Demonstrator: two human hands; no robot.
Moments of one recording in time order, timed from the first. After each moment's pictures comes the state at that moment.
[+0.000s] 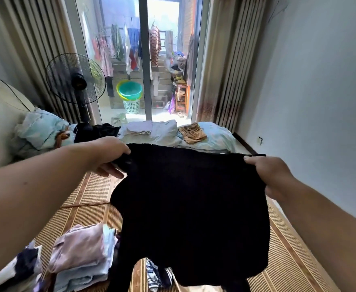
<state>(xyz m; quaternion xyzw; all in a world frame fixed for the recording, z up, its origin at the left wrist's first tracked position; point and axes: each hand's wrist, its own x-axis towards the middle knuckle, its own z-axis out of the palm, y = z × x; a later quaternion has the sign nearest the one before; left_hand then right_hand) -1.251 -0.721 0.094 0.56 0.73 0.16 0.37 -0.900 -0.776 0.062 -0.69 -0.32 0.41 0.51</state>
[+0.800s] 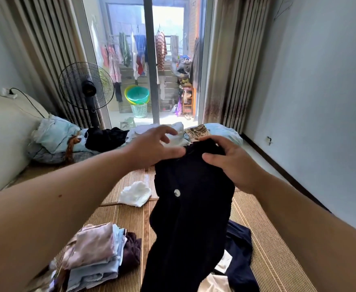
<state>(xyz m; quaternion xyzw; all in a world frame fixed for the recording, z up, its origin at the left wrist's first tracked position) -1.192 -0.758 0.113 0.79 0.50 0.25 0.26 -0.967 -0.796 0.081 -0.44 -0.62 0.44 0.48</state>
